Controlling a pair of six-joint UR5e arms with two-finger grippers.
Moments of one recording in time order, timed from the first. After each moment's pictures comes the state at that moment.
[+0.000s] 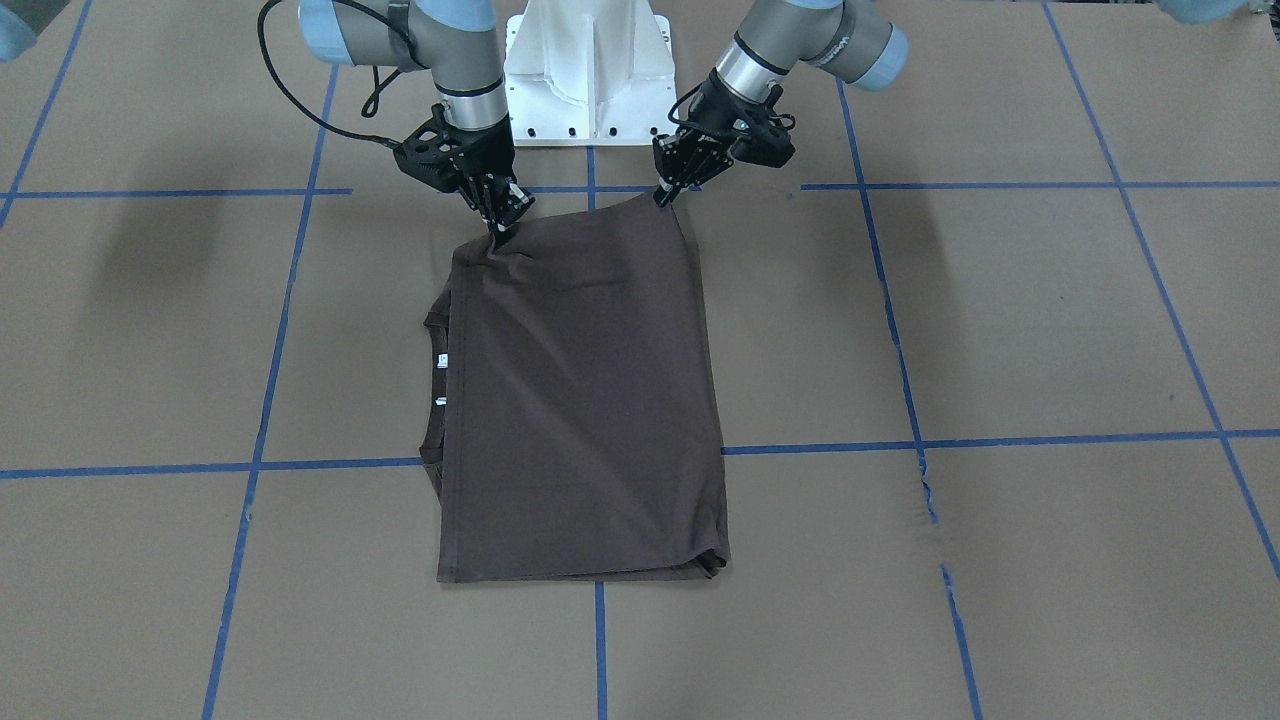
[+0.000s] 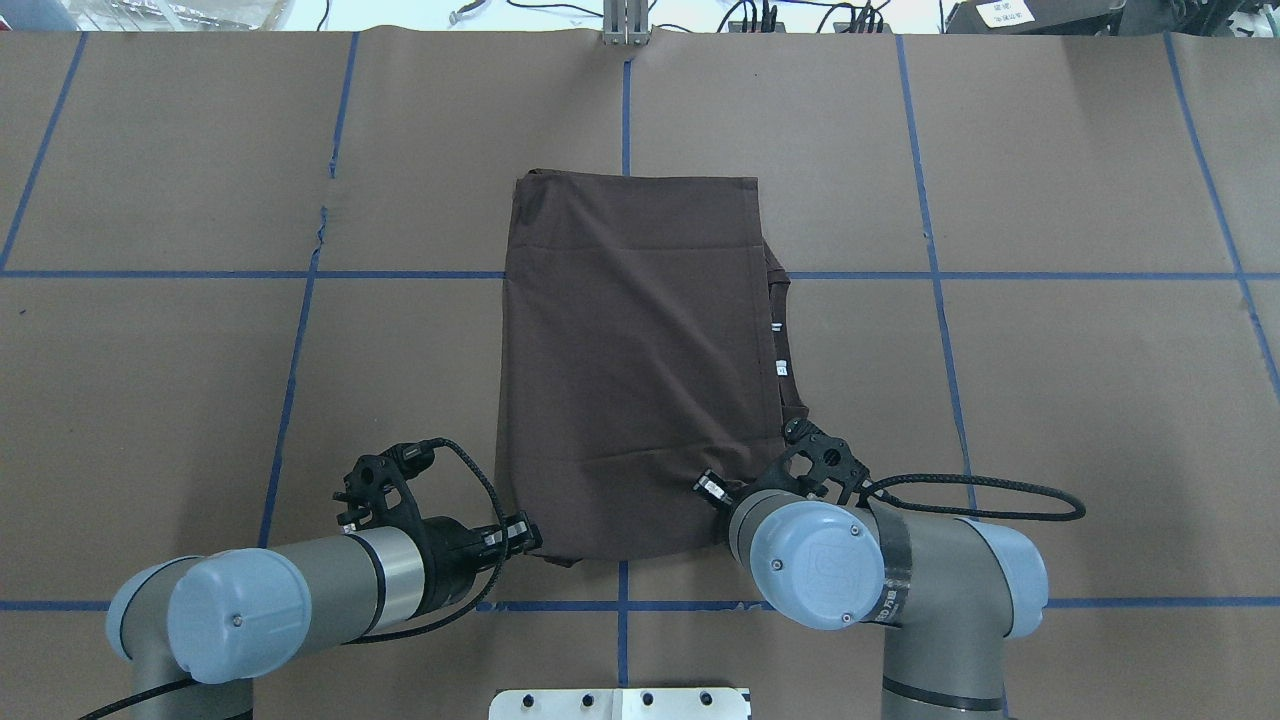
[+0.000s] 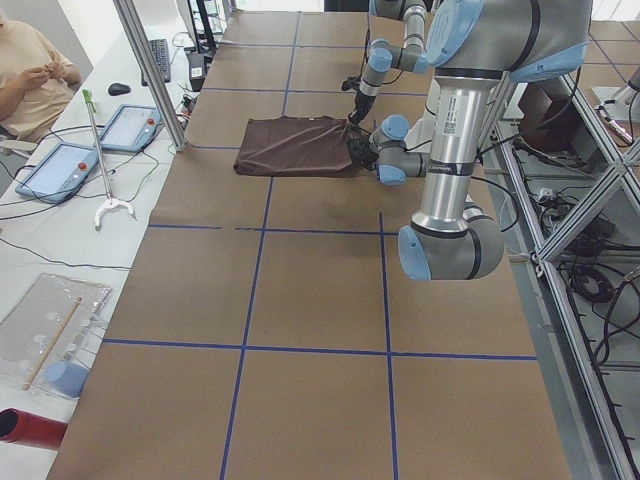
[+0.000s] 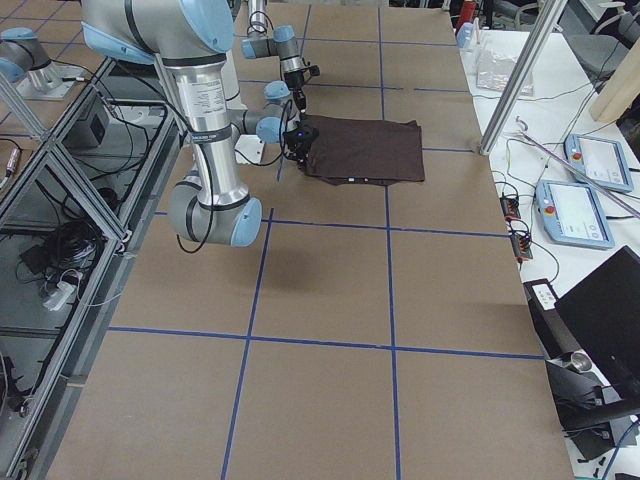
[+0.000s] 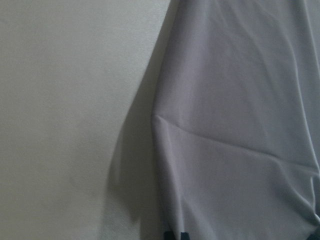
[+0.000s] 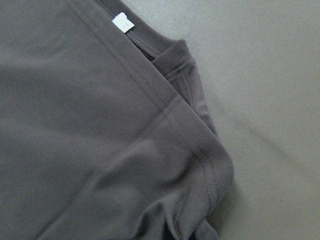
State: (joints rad) left arm -0.18 -1.82 -1.95 -2.27 -1.48 -1.82; right arm 0.21 -1.18 1.94 -1.49 1.45 2.12
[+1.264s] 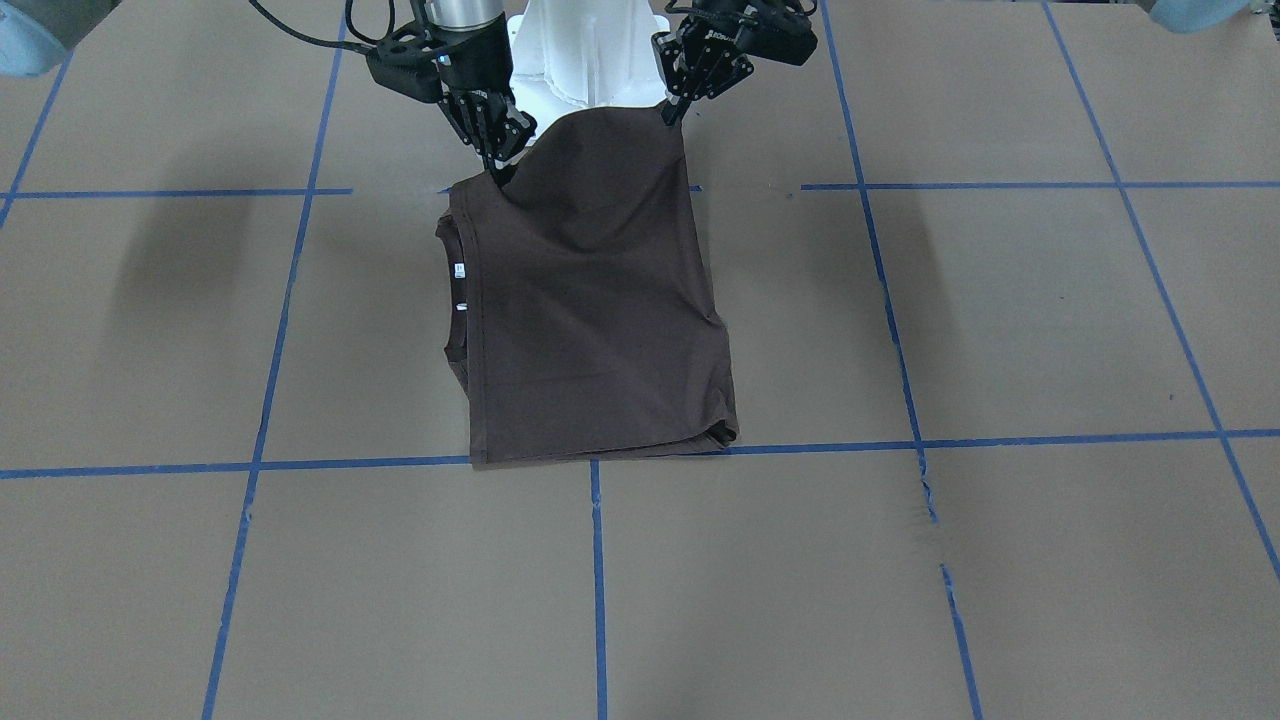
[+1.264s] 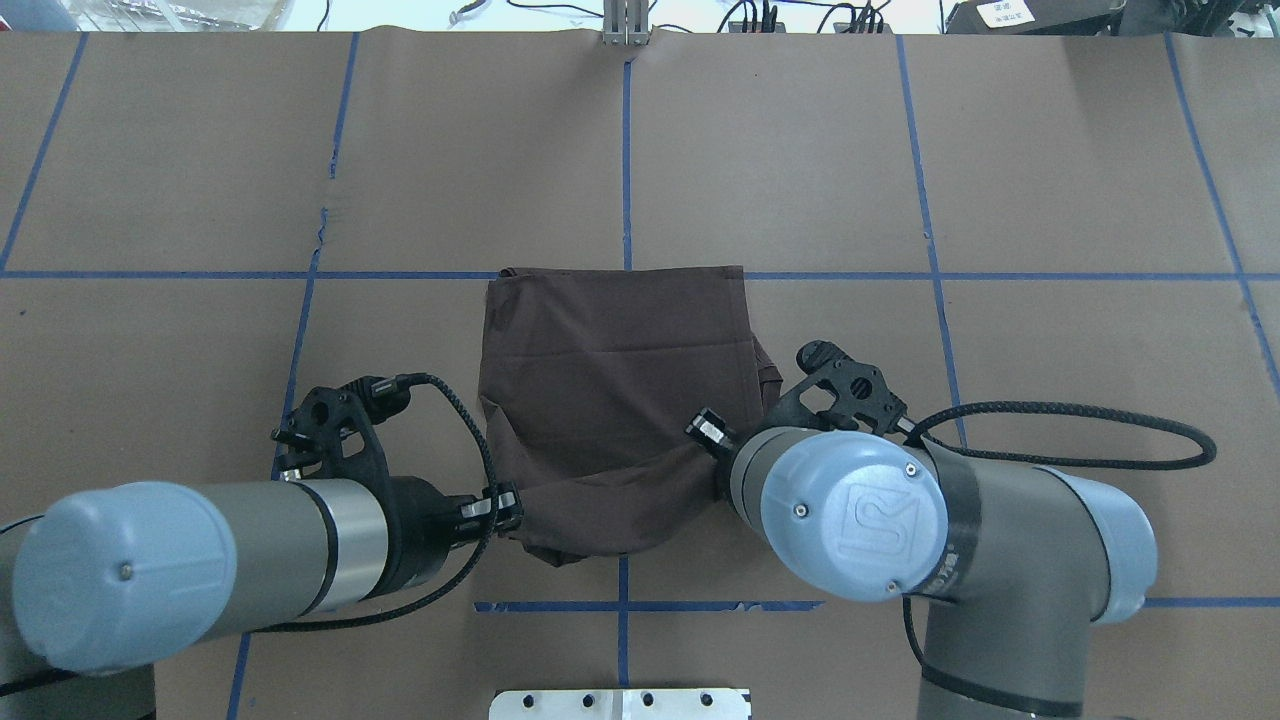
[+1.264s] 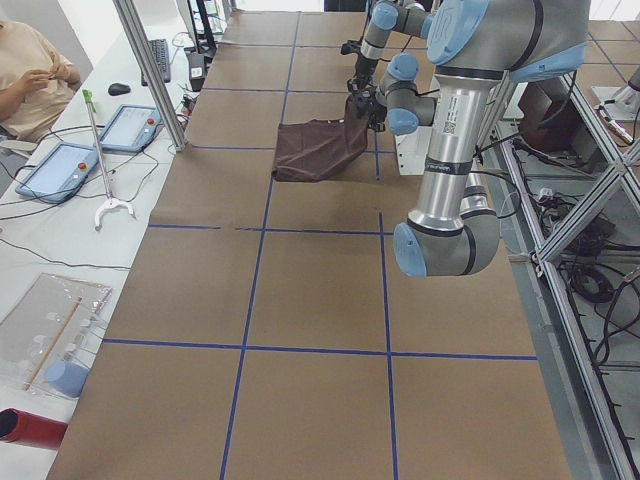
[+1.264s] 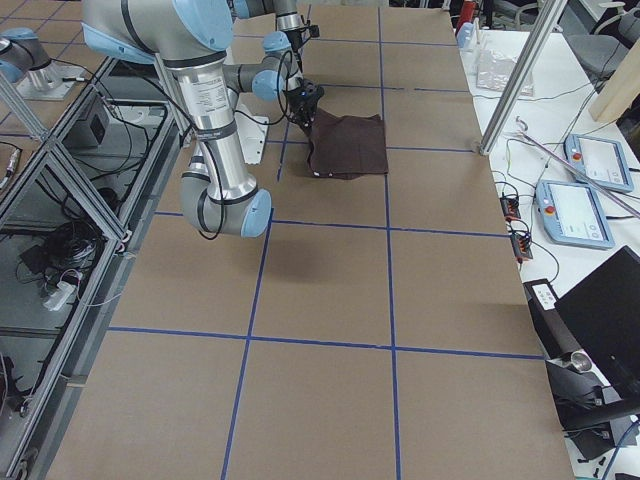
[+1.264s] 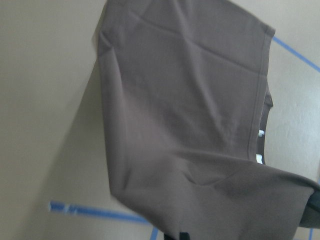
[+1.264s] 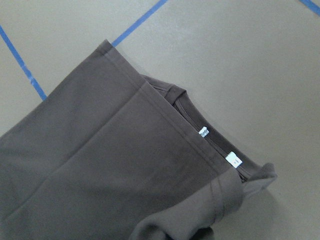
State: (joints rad) left arm -0.27 -1.92 -2.23 -1.77 -1.58 -1.71; right arm 0.29 -1.06 2.13 -1.79 1.46 2.07
